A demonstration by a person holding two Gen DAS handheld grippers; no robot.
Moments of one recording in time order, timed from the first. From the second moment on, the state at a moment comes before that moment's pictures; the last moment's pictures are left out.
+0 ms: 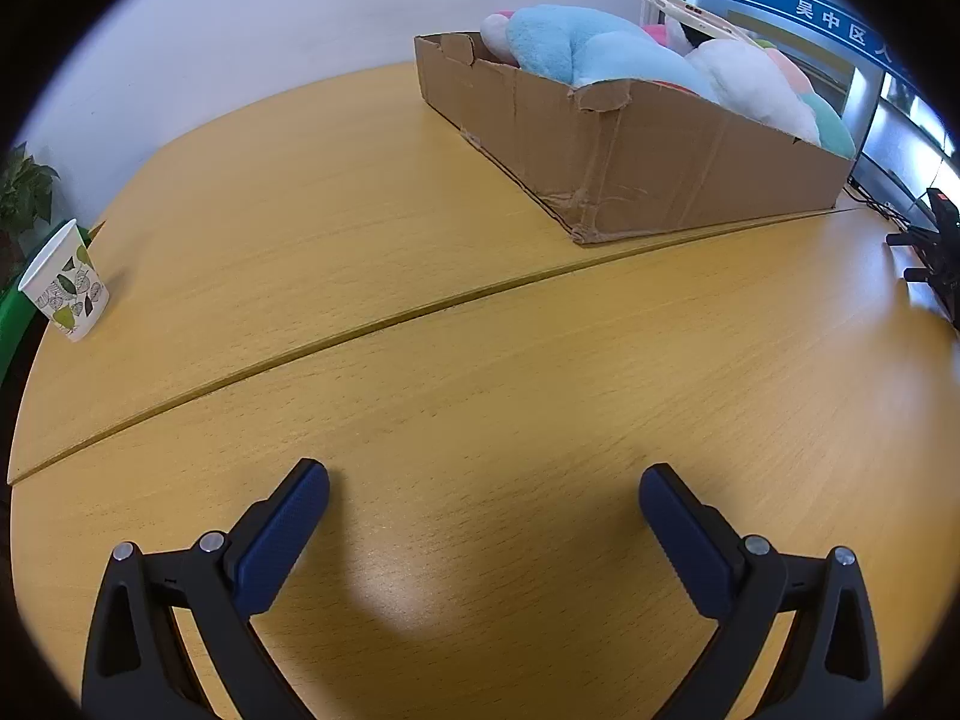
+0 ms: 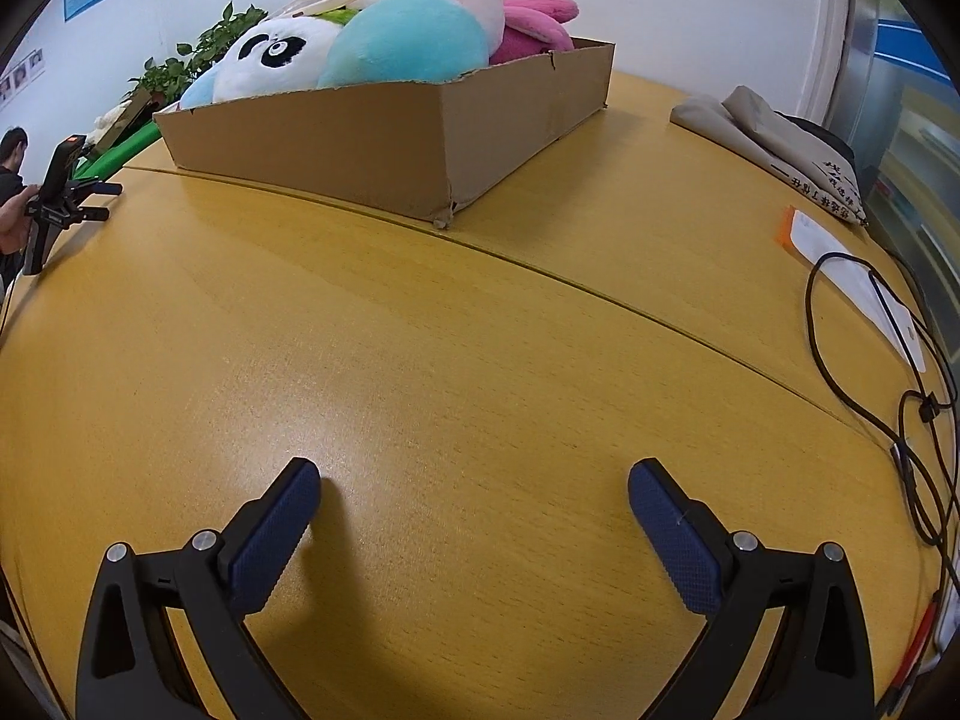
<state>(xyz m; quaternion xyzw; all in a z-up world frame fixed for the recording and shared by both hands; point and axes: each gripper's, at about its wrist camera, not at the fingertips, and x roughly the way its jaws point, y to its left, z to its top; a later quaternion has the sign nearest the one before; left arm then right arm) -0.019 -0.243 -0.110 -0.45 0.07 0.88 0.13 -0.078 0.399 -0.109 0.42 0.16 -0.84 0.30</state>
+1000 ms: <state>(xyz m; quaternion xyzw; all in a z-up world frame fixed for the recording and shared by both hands) -0.020 -0.249 -0.111 -0.45 0.07 0.88 0.14 -0.075 0.402 -0.109 0.42 0.17 -0.83 0.32</state>
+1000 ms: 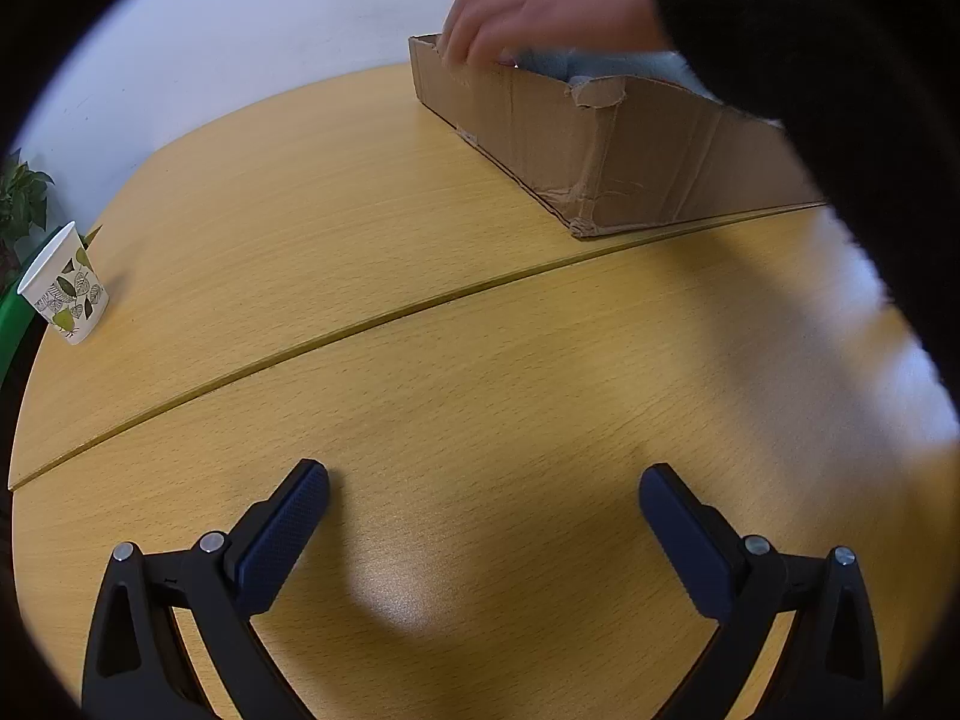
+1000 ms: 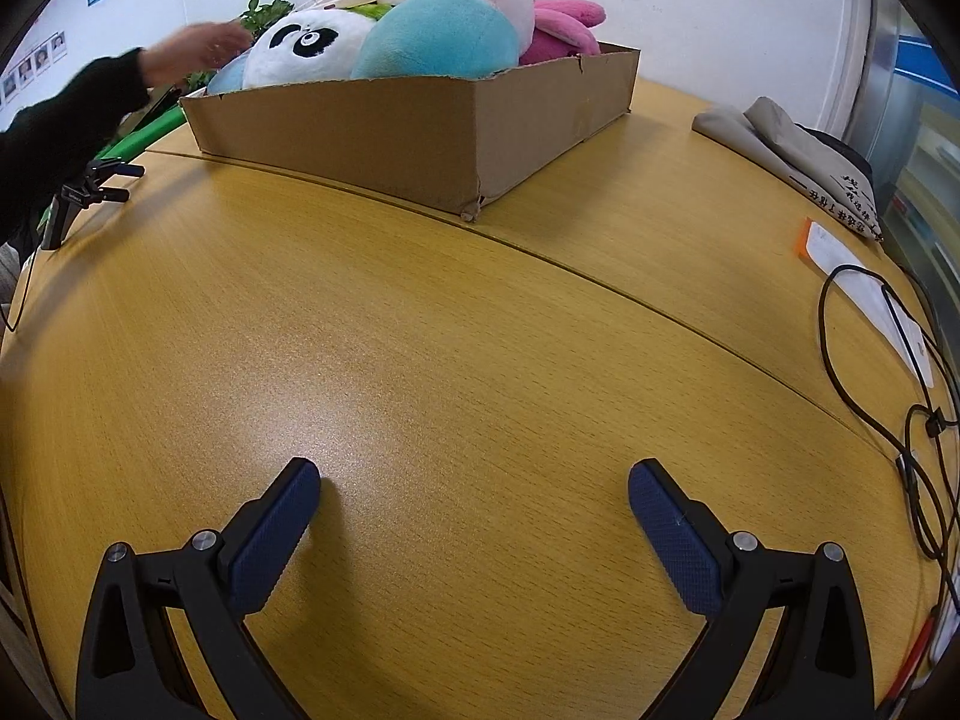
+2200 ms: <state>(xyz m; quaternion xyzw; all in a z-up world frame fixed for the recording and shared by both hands) -0.022 -0.251 -0.113 -0.45 0.07 0.88 0.14 -0.075 0.403 -0.109 0.42 0.17 -0.83 0.32</state>
